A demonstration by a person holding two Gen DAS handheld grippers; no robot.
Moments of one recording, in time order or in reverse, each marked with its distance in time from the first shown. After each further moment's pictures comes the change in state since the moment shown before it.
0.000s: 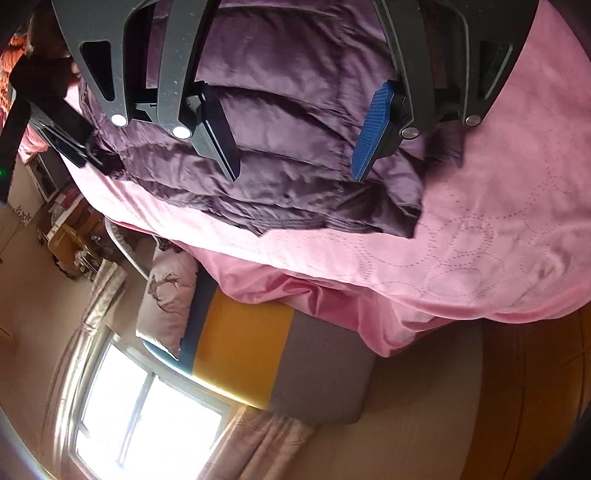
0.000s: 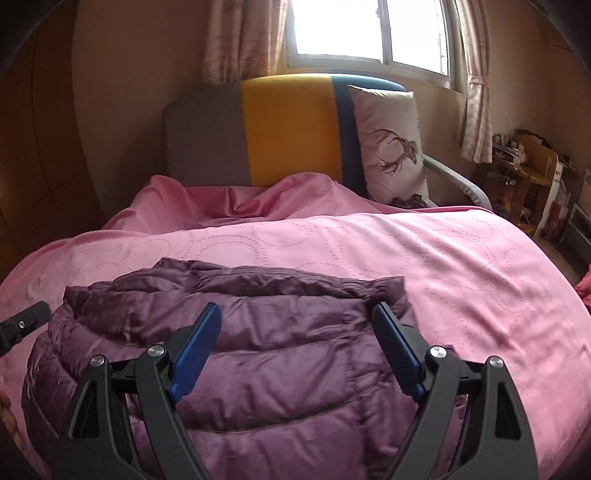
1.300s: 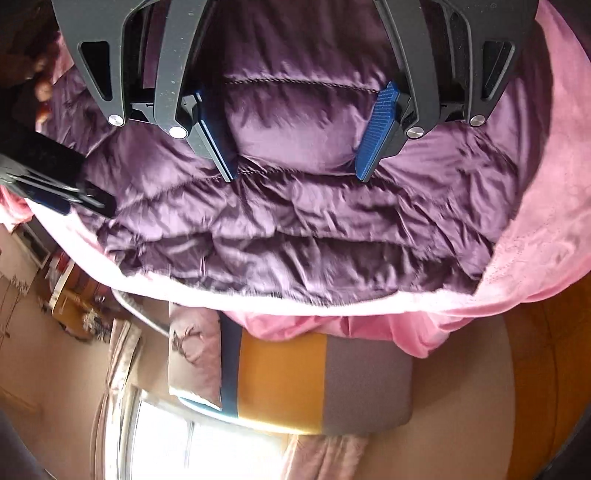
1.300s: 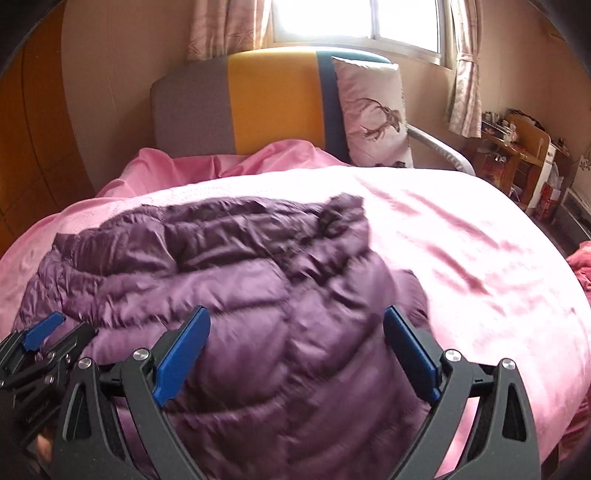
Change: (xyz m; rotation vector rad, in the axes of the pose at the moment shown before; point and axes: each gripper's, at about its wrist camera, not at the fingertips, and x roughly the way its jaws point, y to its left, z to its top) left arm 0.020 -0.067 -0.081 0.200 0.050 0.055; right arm -0.016 -0.067 -0.057 0.057 0.115 -0.049
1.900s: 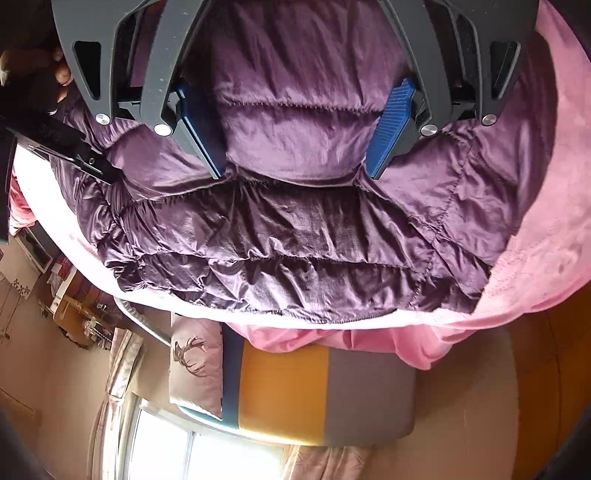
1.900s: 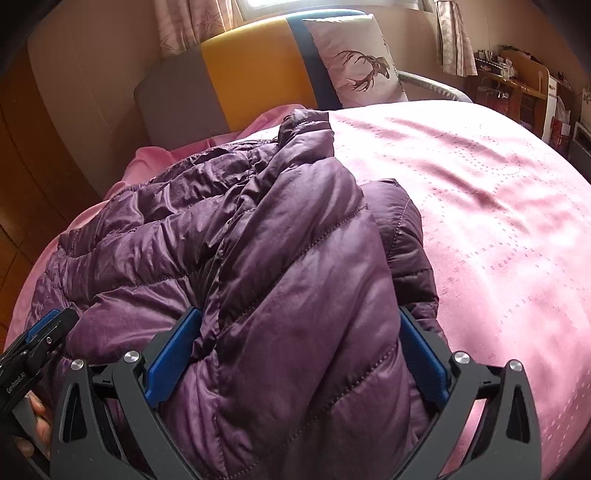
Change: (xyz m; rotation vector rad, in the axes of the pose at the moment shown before) left arm -0.006 0.006 -0.003 -0.001 0.034 -0.021; right arm 0.008 -0.046 -0.037 0.177 0.091 0.158
